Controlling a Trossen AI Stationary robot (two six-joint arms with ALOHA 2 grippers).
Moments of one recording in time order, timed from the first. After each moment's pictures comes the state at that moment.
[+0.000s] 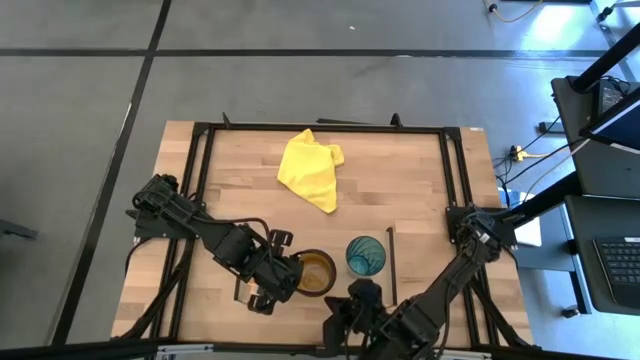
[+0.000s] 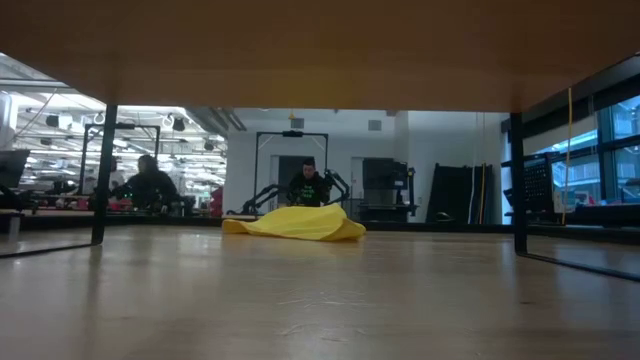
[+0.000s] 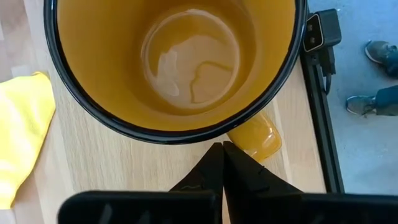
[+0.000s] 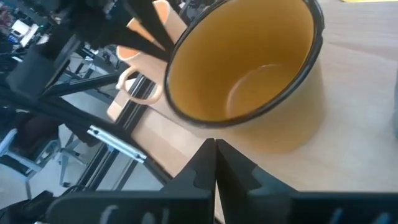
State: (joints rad) left arm -0.55 1.82 1.93 -1.34 -0.15 -0.34; right arm 0.78 2.19 2.23 -1.11 0.90 1.74
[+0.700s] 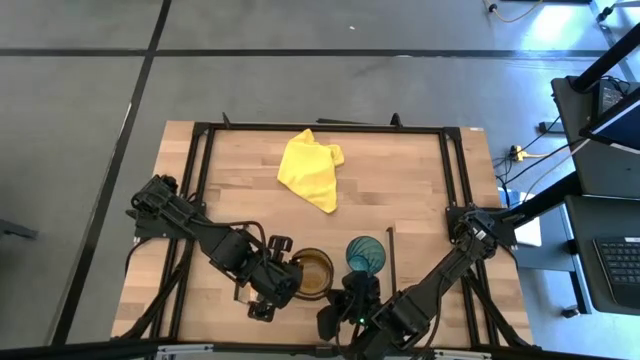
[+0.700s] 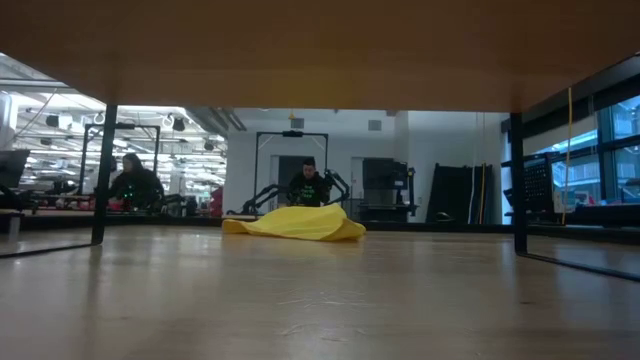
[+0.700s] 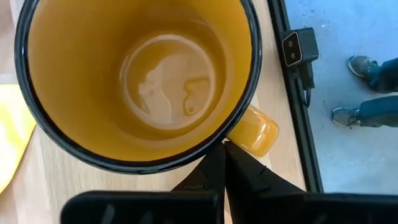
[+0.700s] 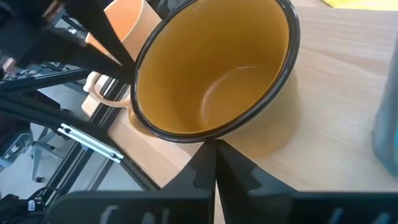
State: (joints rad) left arm -0.57 1.82 1.93 -1.28 -0.14 -0.38; right arm 0.73 2.19 2.23 -1.16 0.83 1.71
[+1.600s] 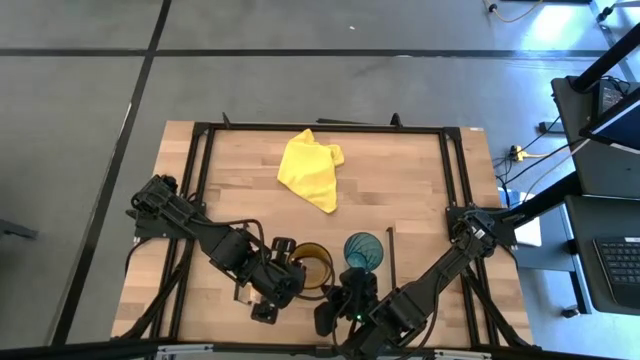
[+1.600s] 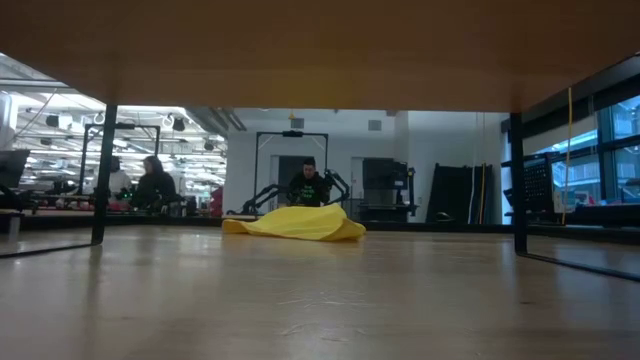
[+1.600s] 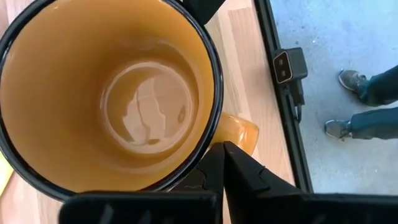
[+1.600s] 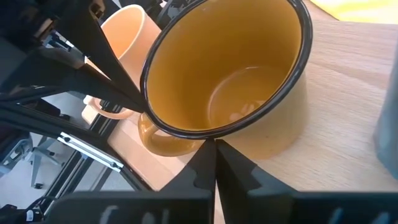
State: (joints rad) left arm -0.57 1.82 1.93 -1.23 -0.14 -0.38; right arm 0.71 2.19 2.23 -1.15 0.84 1.70
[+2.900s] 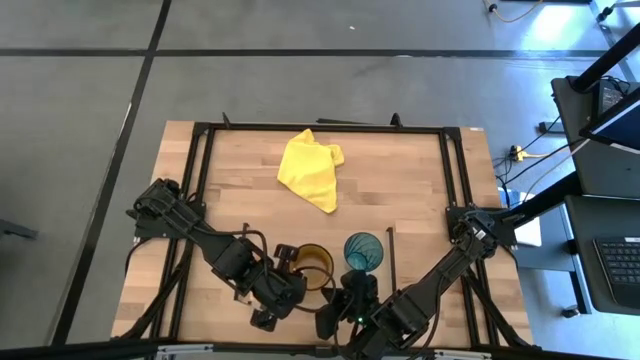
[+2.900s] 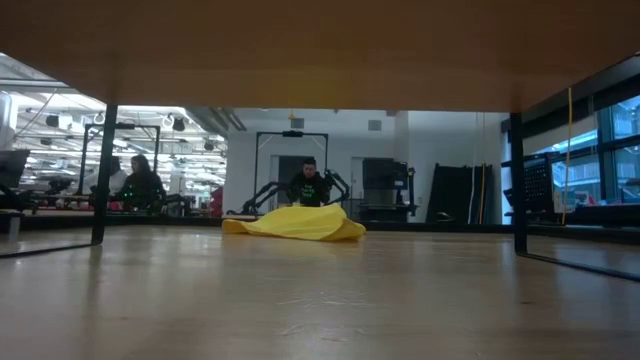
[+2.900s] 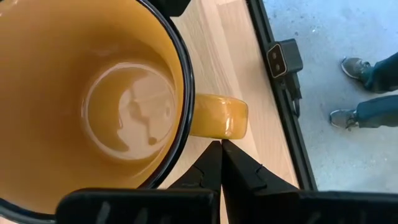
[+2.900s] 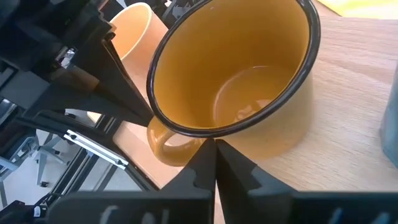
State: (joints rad) left arm -0.60 1.86 1.93 -1.20 -0.15 -0.33; right arm 0.73 2.19 2.23 -1.13 0.85 1.70
